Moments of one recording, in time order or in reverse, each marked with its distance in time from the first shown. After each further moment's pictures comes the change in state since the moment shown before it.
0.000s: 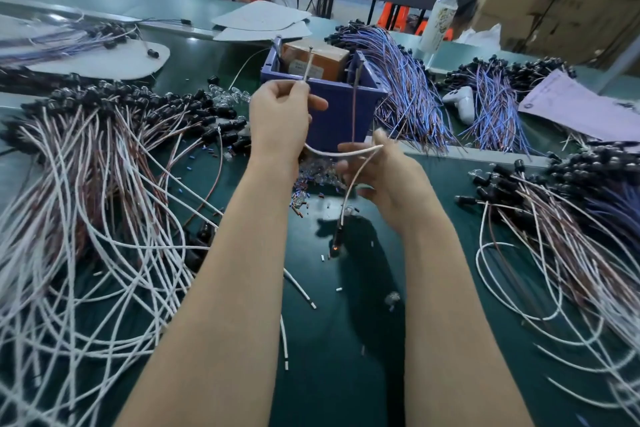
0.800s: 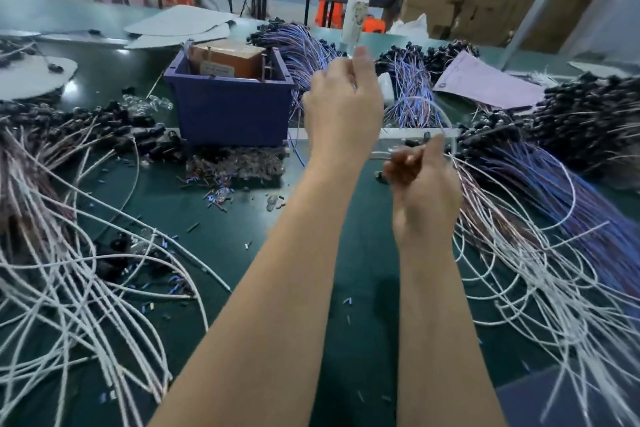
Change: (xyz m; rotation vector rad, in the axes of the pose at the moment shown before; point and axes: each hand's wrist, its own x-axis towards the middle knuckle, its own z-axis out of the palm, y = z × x) left_hand -0.087 0.021 0.118 0.424 -0.244 0.297; right_hand -0.076 0.005 -0.082 0.568 0.502 -0.493
